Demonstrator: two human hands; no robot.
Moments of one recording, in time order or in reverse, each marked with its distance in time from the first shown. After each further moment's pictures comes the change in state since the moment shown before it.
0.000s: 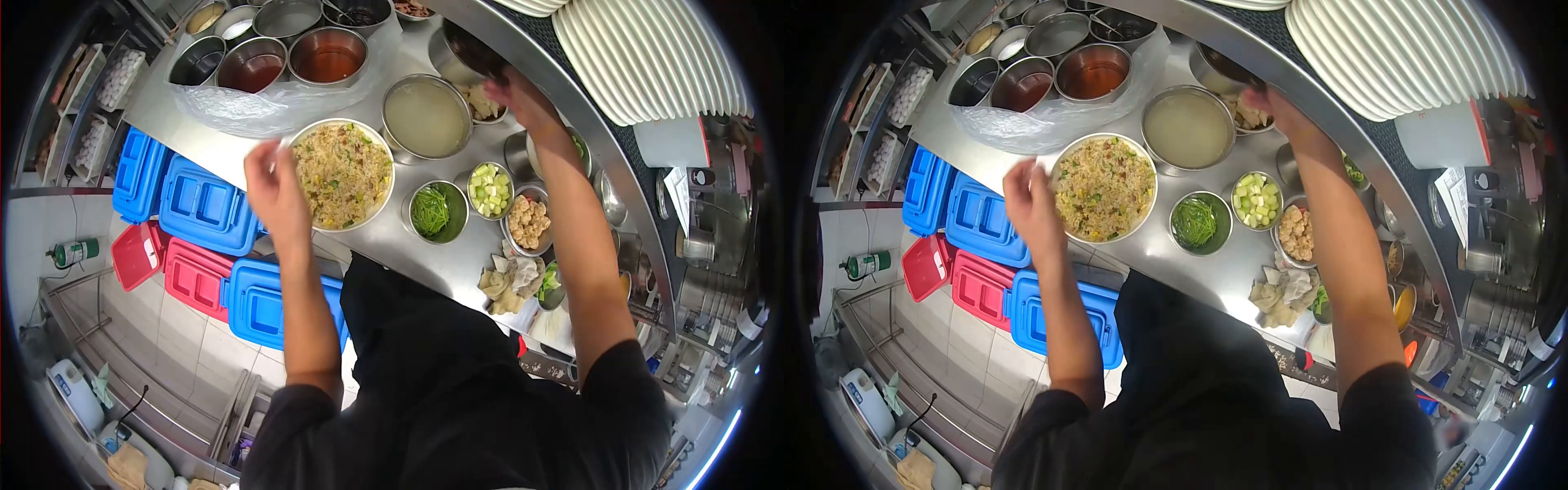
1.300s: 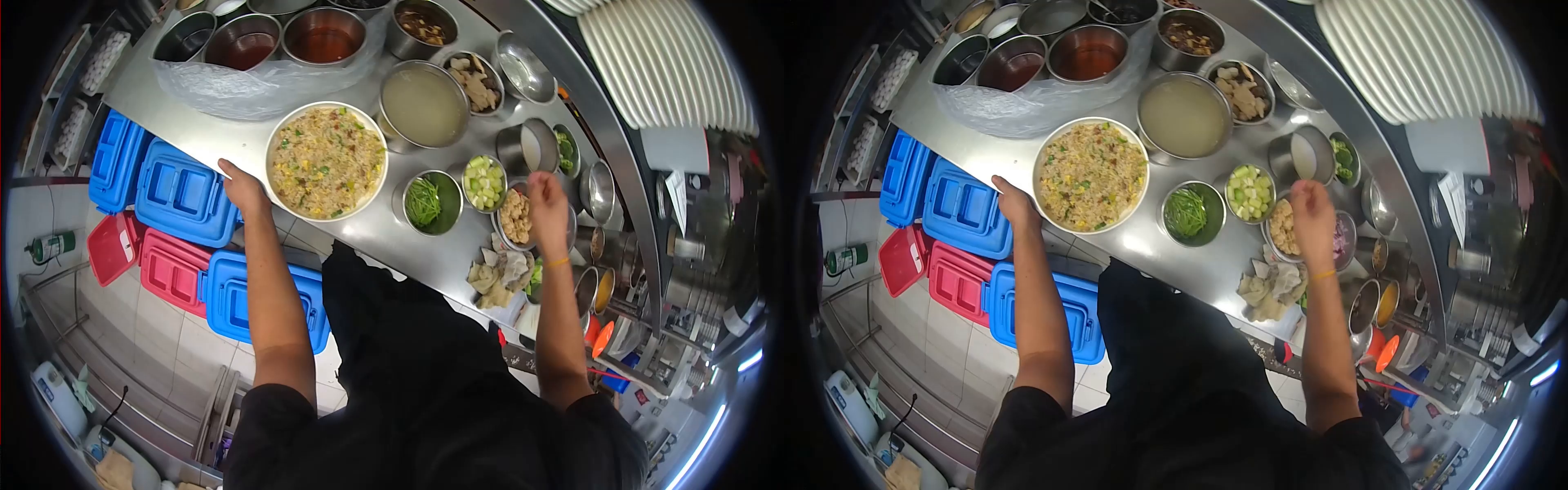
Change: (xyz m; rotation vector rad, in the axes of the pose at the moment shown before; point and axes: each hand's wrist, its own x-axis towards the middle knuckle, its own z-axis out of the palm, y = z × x) left_hand 0.037 -0.196 -0.050 0.044 0.362 -0.647; right_hand -0.202 0.063 -0.064 -0.603 0.274 -0.059
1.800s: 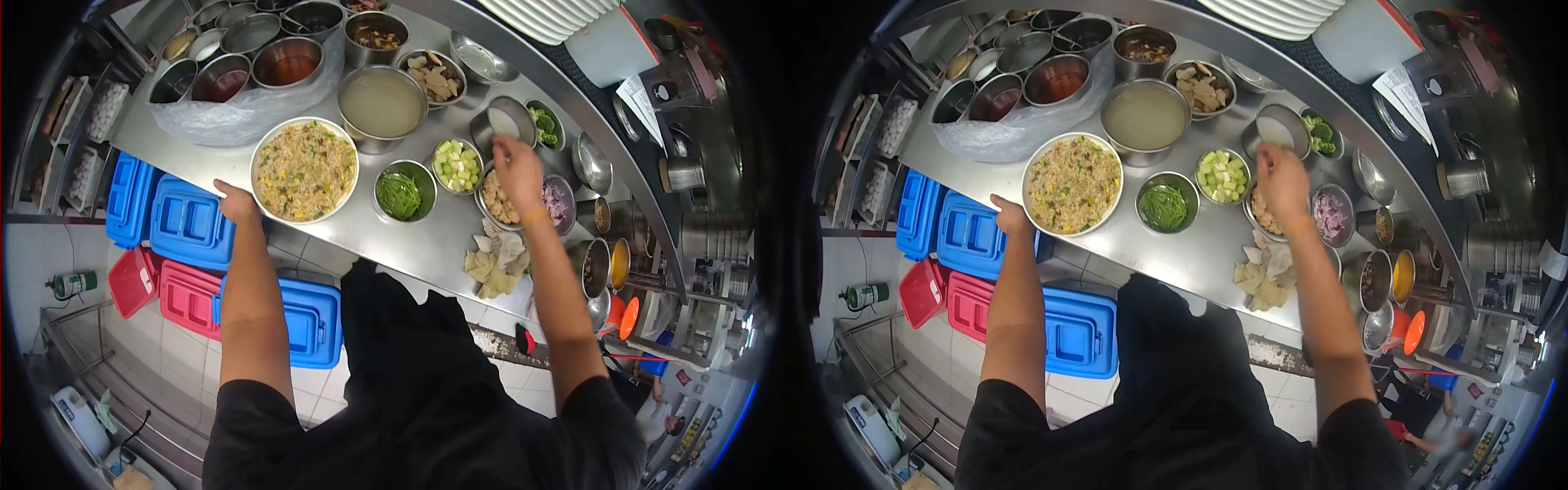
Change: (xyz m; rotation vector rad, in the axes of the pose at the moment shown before) left_hand -0.002 0.010 0.003 0.432 0.136 -0.002; right_hand 0.011 0.013 -0.002 -0.485 0.079 -0.256
